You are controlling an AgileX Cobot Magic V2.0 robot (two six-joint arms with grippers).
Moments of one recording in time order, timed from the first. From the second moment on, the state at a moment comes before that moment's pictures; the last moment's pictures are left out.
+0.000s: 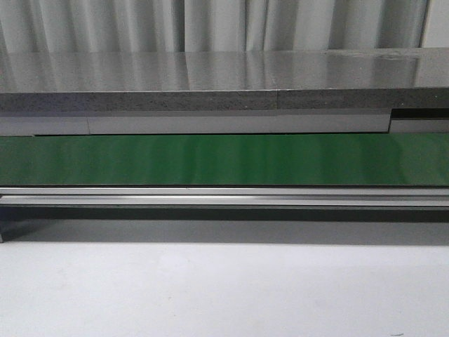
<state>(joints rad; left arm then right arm) -0.08 0.17 -0.20 -0.30 0.20 0.27 -0.29 1.42 -1.19 0.45 0.49 -0.52</state>
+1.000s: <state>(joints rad) -0.08 0.17 -0.20 -0.30 0.20 0.27 -0.04 0.36 -0.39 0.52 0.33 -0.52</state>
